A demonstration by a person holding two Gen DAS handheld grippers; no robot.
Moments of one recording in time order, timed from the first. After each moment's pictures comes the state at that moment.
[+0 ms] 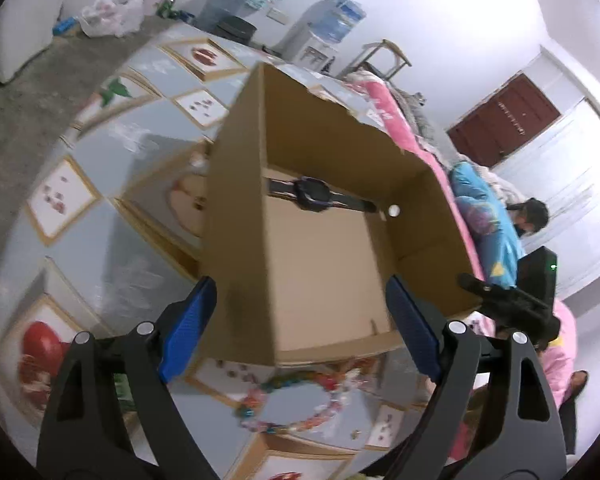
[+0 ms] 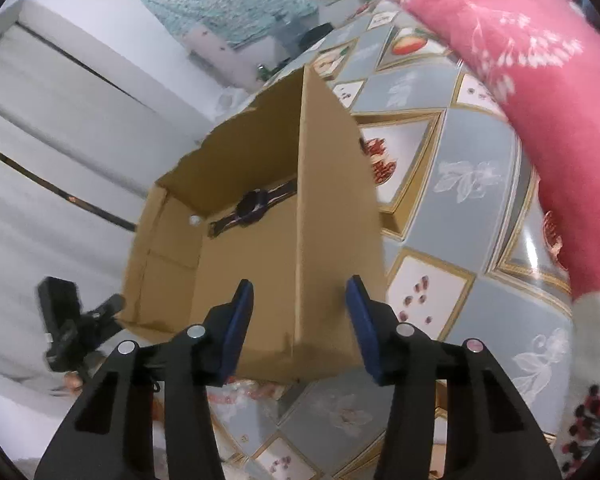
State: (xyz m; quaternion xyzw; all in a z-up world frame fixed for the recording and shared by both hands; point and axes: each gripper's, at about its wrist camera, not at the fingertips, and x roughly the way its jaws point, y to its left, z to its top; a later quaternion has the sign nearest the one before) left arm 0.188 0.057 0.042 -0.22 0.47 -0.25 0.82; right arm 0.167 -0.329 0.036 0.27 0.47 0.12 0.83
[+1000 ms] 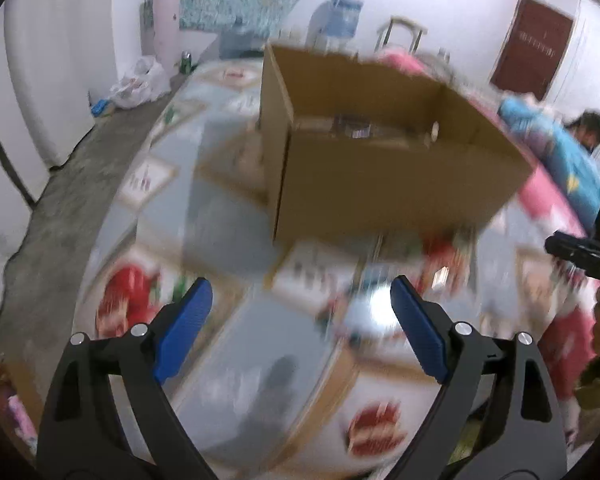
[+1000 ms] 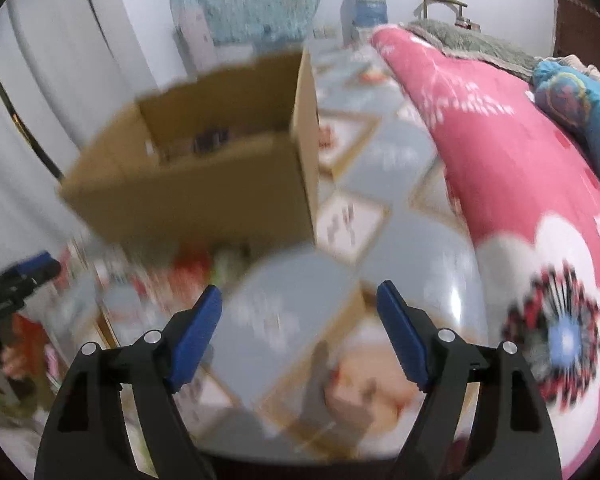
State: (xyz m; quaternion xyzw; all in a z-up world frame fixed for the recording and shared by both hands) left arm 0.074 0.043 0.026 -0.01 0.44 -0.15 0.88; right arm 0.044 -0.287 0.031 0.07 0.46 0.01 0.89
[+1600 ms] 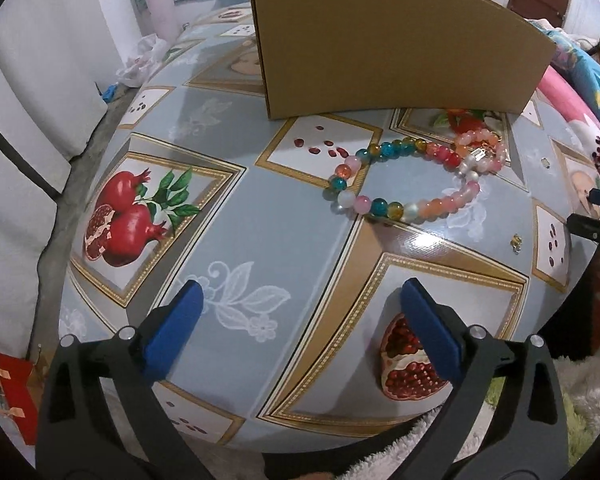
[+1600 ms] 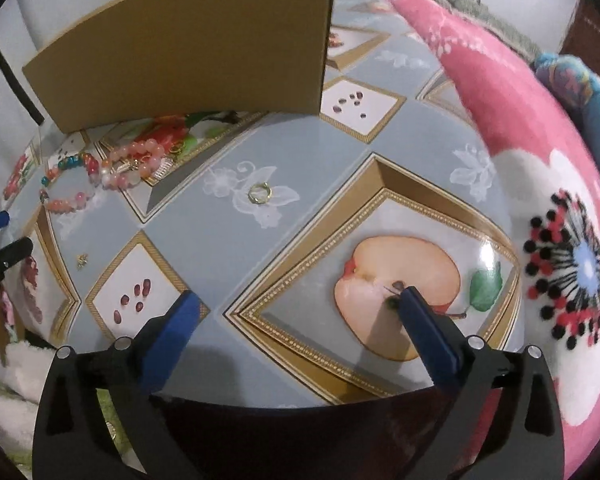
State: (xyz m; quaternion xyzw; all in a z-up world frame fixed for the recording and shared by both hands) left arm 0.045 0.026 -0.028 0.08 0.50 -0.11 0.85; right arm 0.025 -0.265 -0.031 0.00 0.54 -0.02 0.84
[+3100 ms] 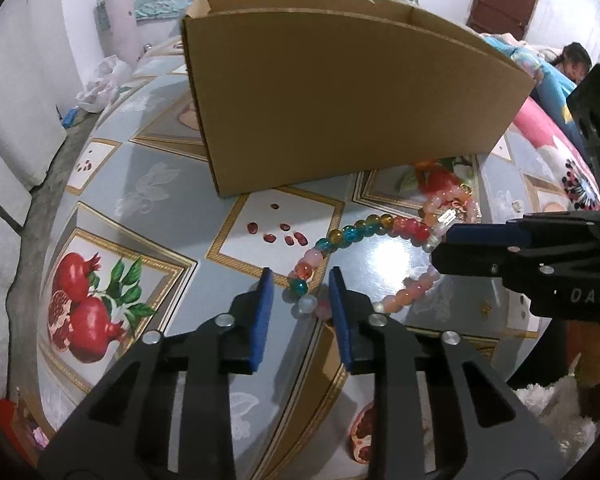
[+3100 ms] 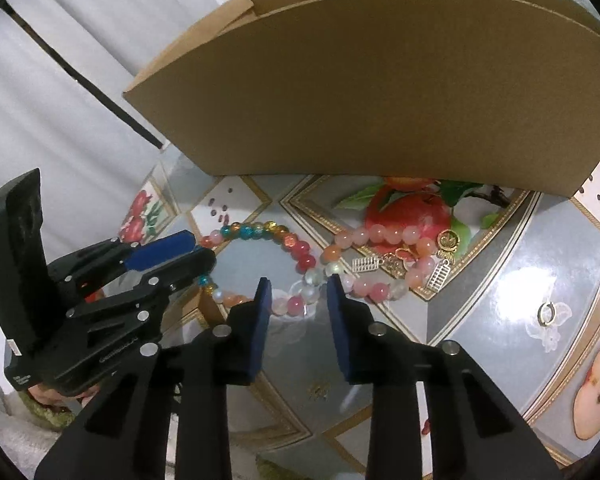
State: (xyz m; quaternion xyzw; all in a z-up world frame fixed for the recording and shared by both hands) left arm 0.087 0.009 -0.017 0.06 0.47 -0.20 0.86; right arm 0.091 -0.154 -0.022 0.12 0.53 0.17 0.82
